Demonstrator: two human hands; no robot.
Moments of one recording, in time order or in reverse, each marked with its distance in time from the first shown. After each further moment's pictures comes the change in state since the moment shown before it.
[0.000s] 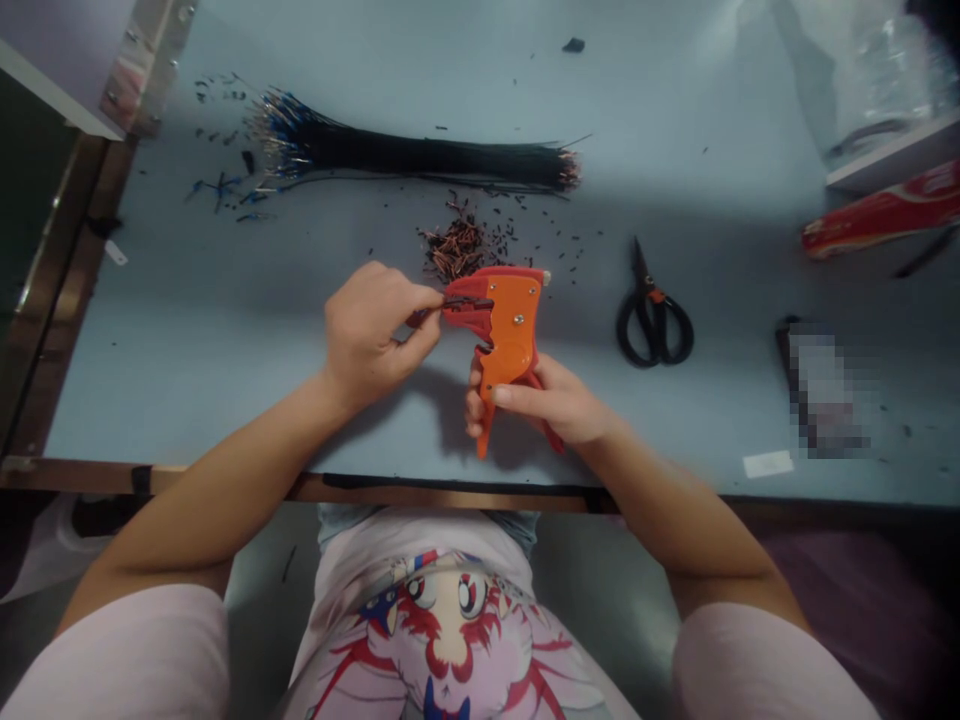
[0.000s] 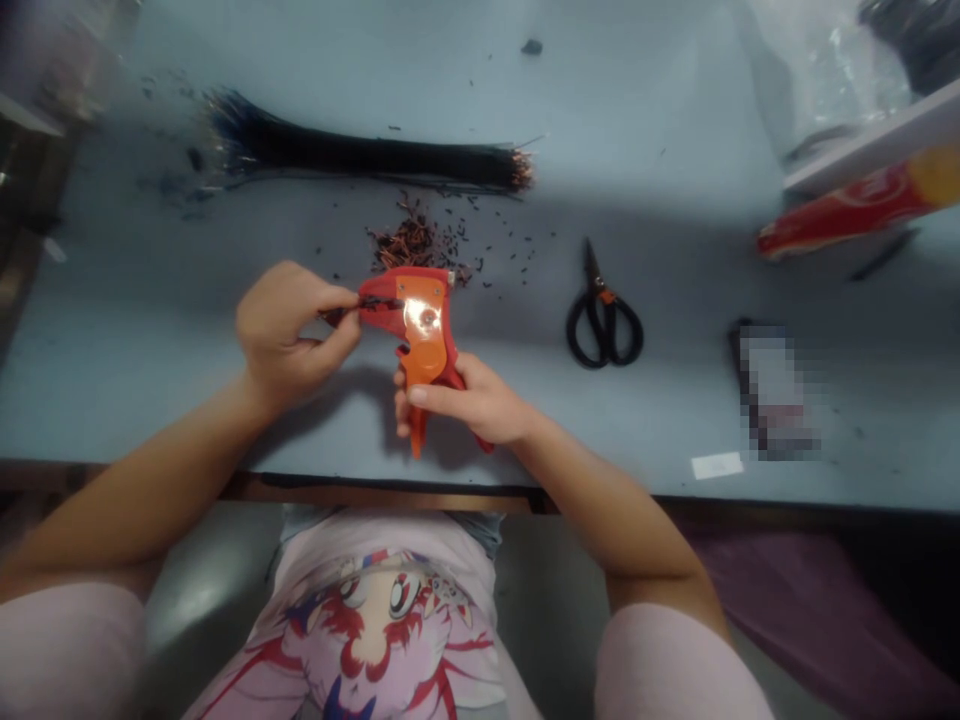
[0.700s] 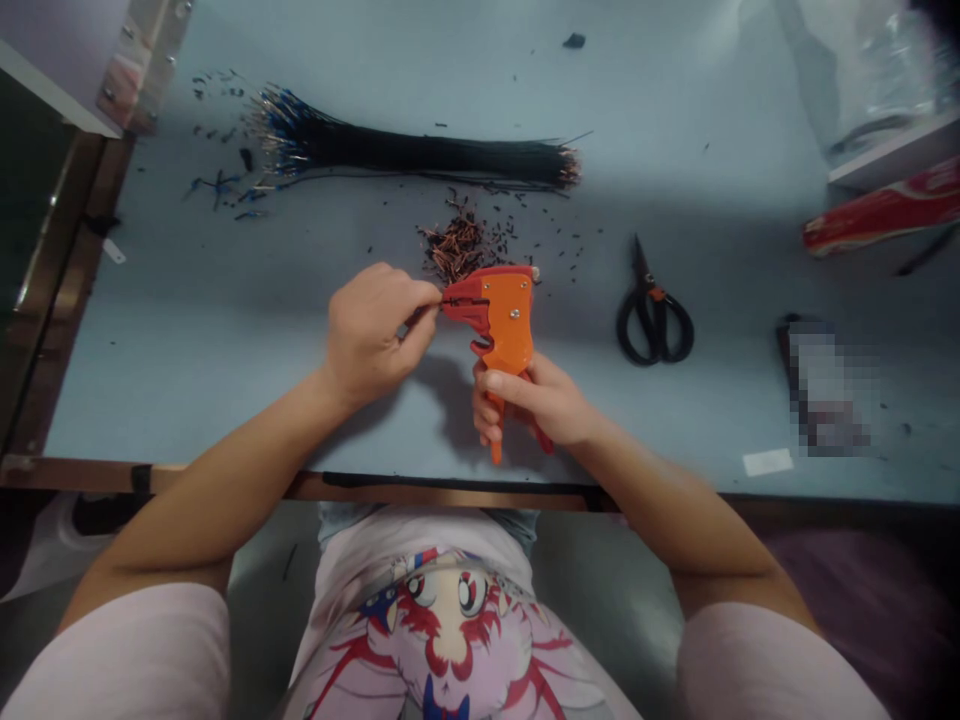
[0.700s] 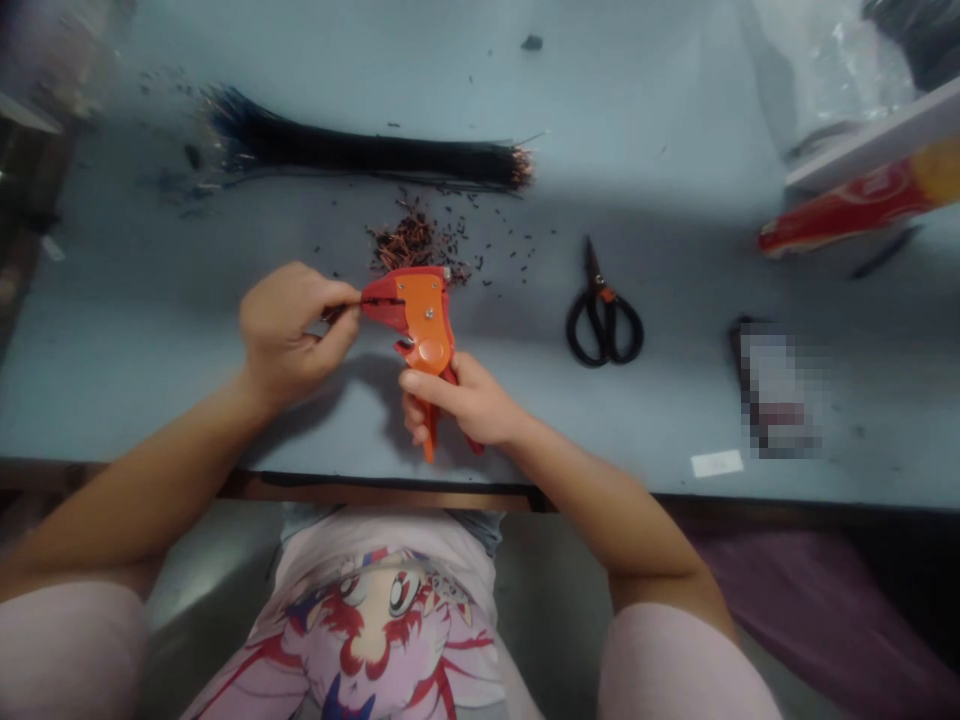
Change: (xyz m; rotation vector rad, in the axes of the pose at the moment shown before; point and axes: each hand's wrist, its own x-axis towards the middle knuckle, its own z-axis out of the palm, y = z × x) left_hand 0.002 0.000 -0.002 0.136 -0.126 -0.008; right_hand 0.003 0.004 0.006 -0.064 0.060 0.017
